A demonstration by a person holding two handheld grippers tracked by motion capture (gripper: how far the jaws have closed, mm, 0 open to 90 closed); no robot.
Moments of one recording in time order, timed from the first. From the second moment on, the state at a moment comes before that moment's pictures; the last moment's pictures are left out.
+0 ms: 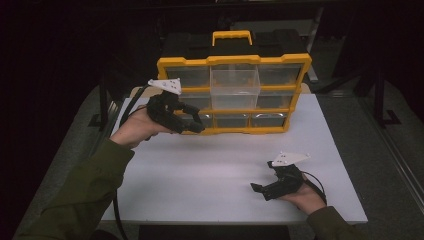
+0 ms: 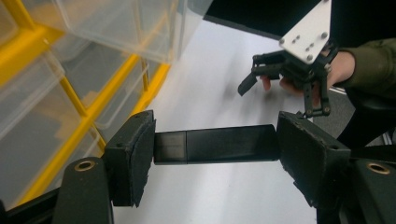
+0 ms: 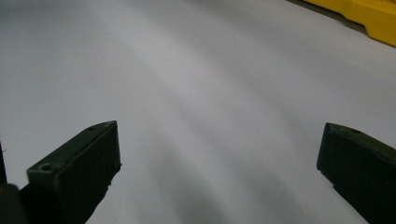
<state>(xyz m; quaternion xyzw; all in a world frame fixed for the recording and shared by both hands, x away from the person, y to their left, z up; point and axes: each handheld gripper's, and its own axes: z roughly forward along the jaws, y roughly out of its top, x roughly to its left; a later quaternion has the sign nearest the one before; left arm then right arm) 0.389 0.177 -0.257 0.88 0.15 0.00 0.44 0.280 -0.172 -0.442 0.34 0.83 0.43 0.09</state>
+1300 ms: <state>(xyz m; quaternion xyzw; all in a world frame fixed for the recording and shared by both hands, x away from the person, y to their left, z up) 0.415 0.162 -0.155 0.87 0.13 0.02 0.47 0.280 -0.172 -0.443 0.34 0.83 0.43 0.09</state>
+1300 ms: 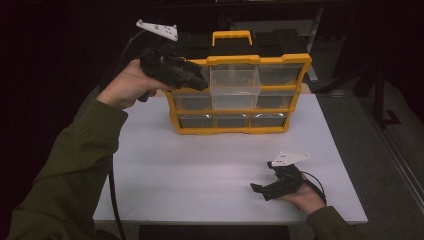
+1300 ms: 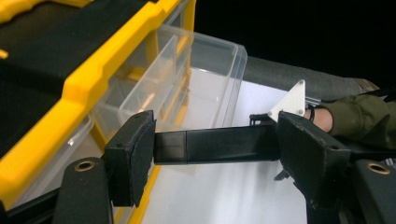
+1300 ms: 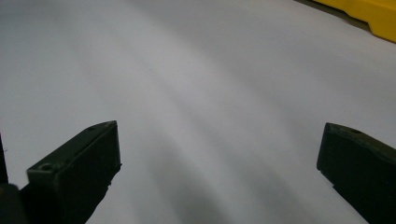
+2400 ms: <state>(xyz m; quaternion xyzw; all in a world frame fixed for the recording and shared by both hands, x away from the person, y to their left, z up) 0.443 0.111 -0.162 0.88 0.15 0.03 0.45 0.280 -0.172 -0.442 0.34 0.83 0.43 0.08</state>
